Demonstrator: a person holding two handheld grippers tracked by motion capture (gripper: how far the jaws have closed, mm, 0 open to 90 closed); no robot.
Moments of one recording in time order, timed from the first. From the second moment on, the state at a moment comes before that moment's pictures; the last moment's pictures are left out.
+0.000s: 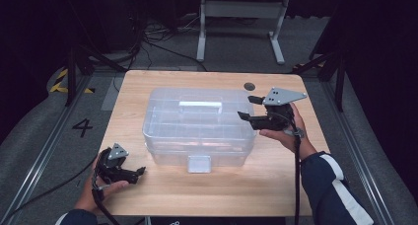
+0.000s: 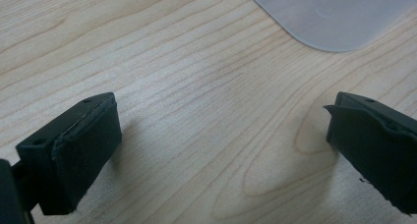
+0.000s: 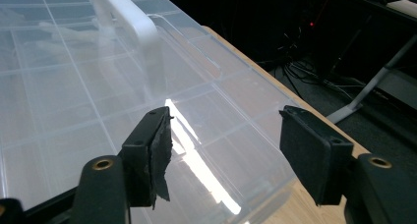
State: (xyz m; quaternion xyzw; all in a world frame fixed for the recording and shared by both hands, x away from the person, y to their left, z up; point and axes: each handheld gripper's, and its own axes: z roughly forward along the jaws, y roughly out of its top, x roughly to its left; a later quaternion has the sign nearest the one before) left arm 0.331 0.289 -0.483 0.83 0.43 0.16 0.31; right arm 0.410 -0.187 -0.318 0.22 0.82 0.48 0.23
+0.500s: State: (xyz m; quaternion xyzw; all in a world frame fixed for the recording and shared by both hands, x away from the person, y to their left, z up) left arm 0.331 0.289 -0.483 0.83 0.43 0.16 0.31; right arm 0.411 -0.161 -0.314 0.18 0.83 0.48 0.21
